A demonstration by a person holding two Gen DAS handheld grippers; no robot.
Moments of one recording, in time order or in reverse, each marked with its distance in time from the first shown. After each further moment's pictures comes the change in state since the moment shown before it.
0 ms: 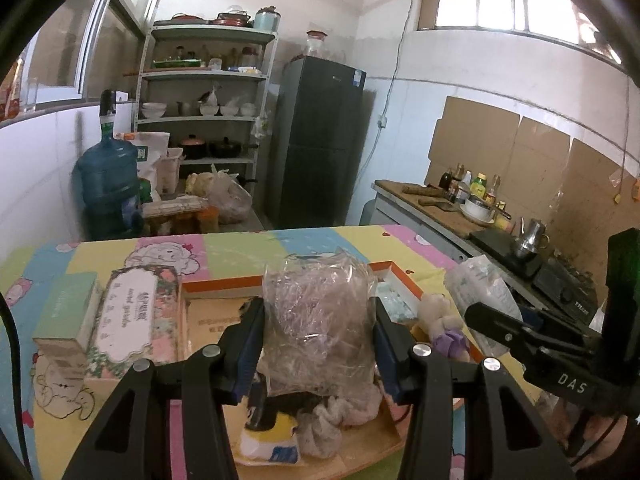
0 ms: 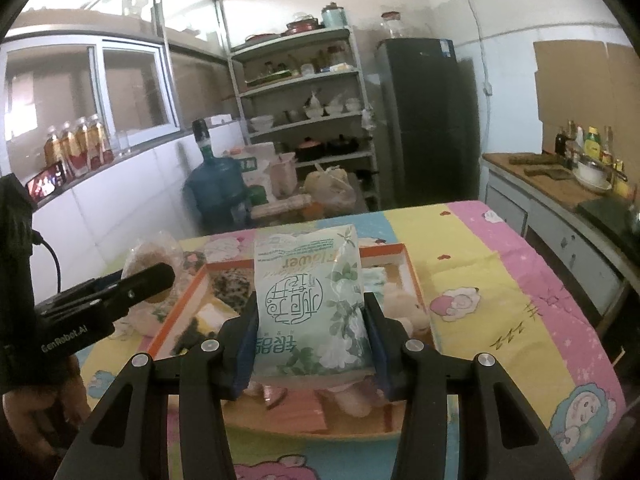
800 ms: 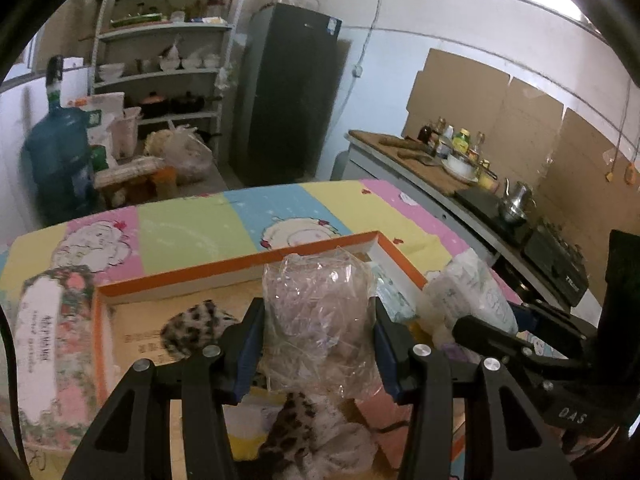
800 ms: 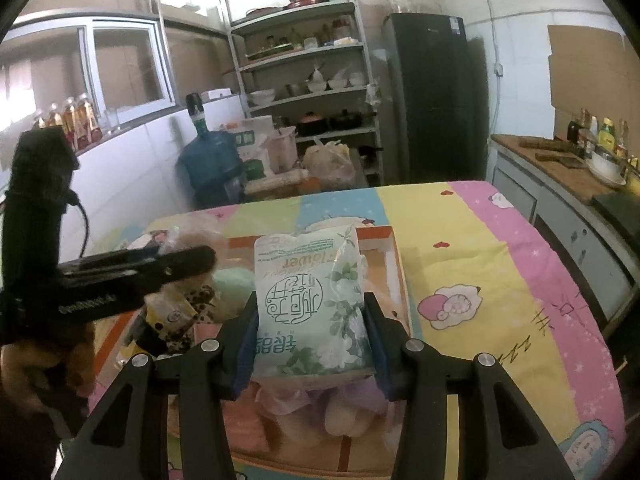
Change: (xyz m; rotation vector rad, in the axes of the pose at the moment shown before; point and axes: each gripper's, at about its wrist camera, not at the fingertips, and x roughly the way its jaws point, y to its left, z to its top) left arm 0.100 -0.014 0.016 0.028 0.198 -0.119; right arm 0.049 -0.032 0.003 -0.026 0.094 0.025
